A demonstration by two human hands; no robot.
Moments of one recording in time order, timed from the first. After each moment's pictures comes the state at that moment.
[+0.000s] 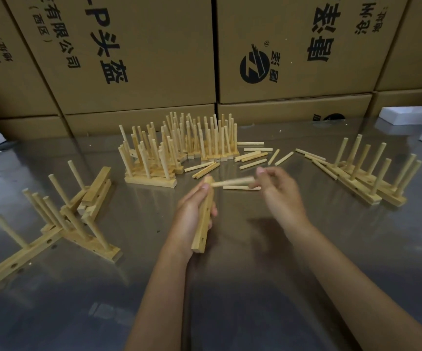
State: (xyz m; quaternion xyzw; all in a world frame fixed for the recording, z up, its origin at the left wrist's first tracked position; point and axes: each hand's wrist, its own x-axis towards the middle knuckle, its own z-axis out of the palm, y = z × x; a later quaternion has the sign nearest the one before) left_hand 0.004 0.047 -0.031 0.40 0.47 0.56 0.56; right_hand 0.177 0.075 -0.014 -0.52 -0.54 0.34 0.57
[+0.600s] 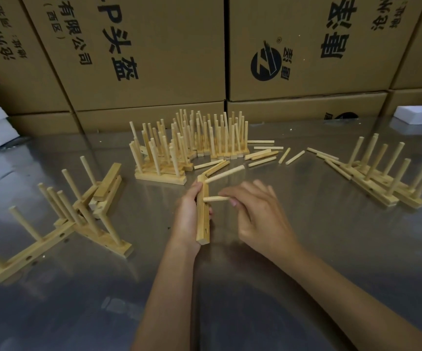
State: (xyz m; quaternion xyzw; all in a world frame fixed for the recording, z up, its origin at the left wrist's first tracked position) left_hand -0.008 0.052 -0.032 0.23 0.50 0.61 0.57; right_hand 0.146 0.039 -0.027 -0.39 -0.83 0.02 0.40
